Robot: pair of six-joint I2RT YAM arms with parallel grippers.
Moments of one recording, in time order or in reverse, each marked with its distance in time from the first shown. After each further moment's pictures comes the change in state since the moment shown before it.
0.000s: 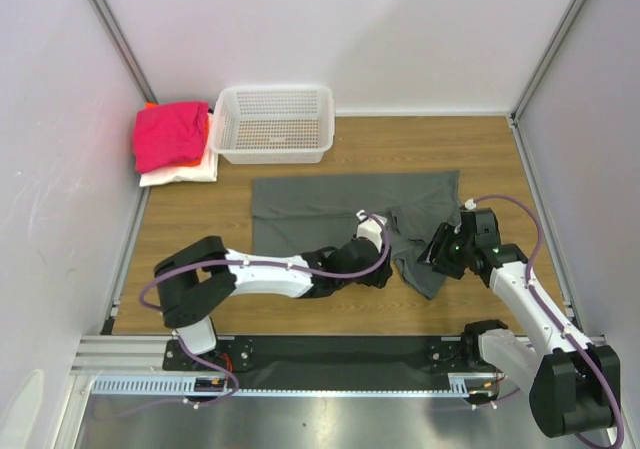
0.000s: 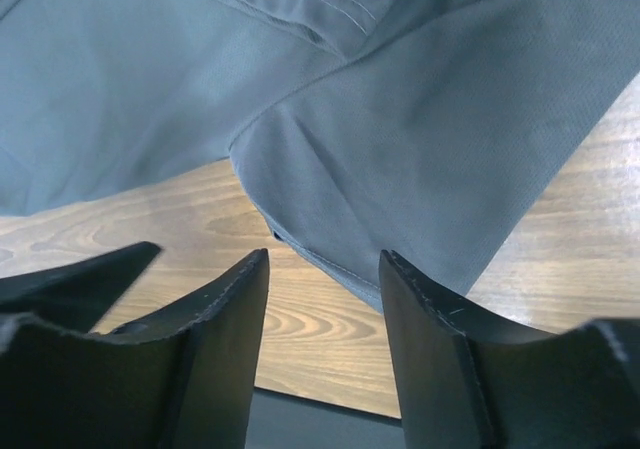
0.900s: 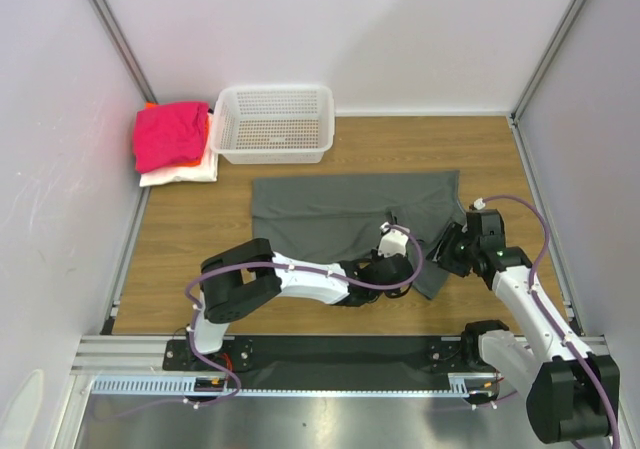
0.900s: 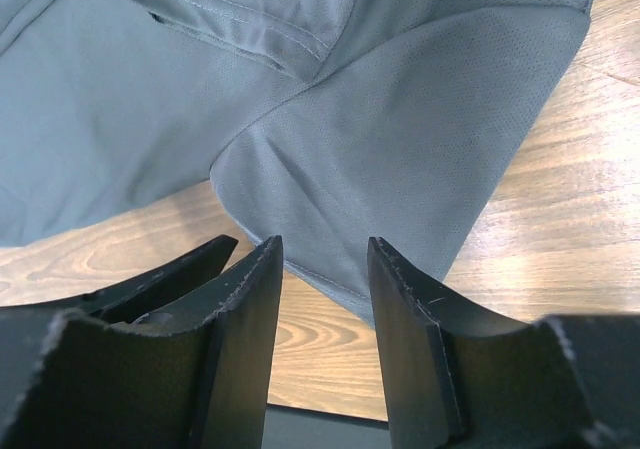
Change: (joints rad) left arm -0.110 0.262 0.237 -0.107 -0.237 -0.078; right arm -0.037 -0.037 -0.010 0.013 0.070 0.003
